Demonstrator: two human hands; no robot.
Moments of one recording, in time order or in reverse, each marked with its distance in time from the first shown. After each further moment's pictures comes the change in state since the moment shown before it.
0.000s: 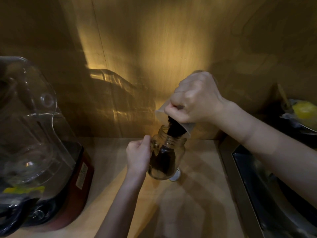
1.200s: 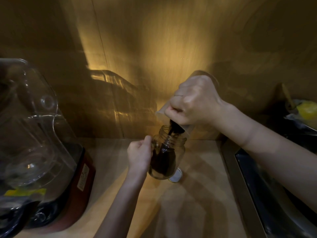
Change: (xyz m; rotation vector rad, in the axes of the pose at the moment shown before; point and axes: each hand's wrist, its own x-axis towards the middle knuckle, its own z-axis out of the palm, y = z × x) left_hand 0.006 0.002 0.001 0.029 -0.020 -0.037; right_hand -0.001 0.003 0.013 -0.026 0.020 -0.045
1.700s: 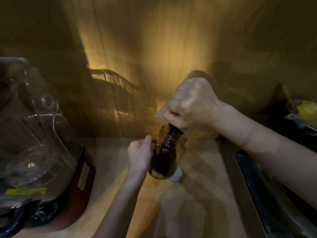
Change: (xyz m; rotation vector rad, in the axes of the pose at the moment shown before) left_hand 0.000 -0.003 -0.002 -0.016 -0.022 -0.015; right_hand 0.000 -0.002 0.001 -0.021 -0.012 -0.071
